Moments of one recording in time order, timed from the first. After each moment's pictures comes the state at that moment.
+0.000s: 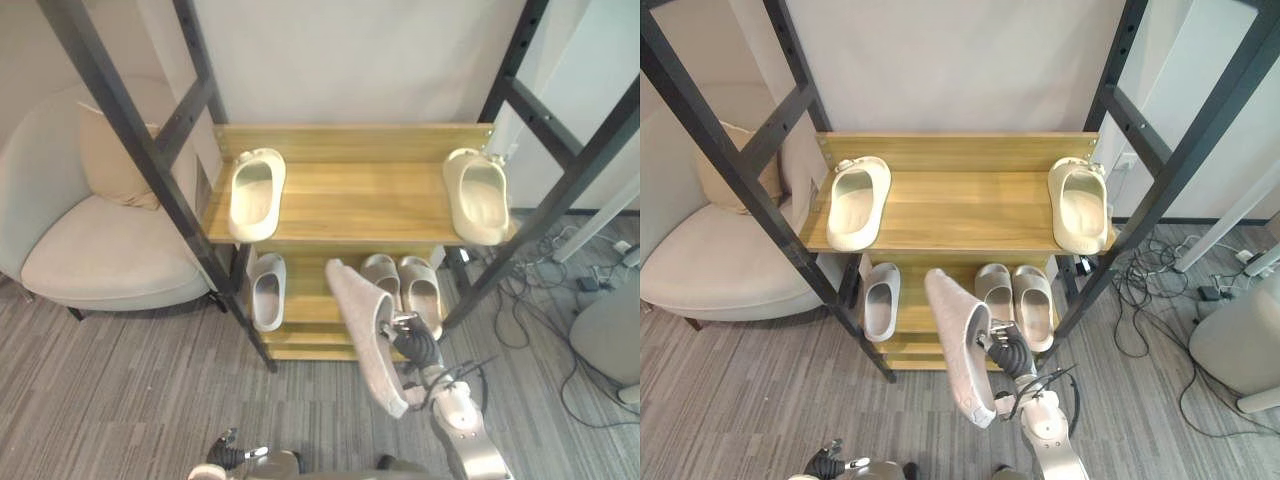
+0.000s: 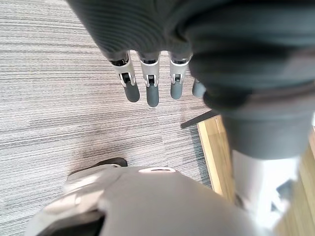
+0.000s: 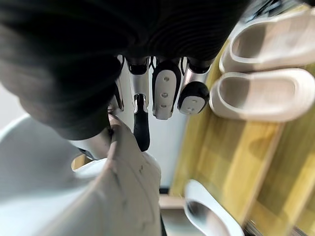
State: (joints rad) left arm 0.09 0.20 -0.15 1.03 0.00 -0.08 0.07; right arm 0.15 -0.14 0.19 0.06 -0.08 -0.14 0.00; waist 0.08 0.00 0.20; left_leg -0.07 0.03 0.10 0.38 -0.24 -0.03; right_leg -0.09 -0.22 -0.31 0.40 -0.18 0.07
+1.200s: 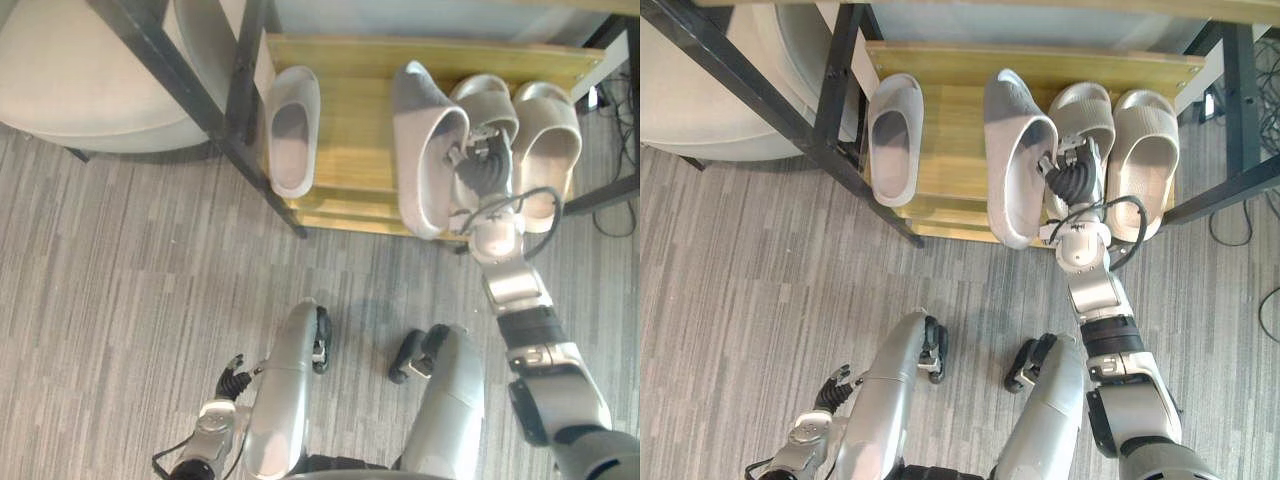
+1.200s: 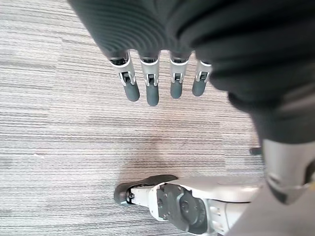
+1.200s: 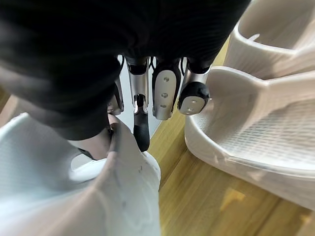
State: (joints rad) left arm -0.04 0.18 -0.12 0.89 -0.13 -0.12 0.13; right arm -0.69 -0.43 0.05 0.37 -0.24 -0.09 -0.33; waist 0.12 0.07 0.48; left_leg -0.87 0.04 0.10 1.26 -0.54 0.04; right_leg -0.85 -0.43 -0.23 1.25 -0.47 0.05
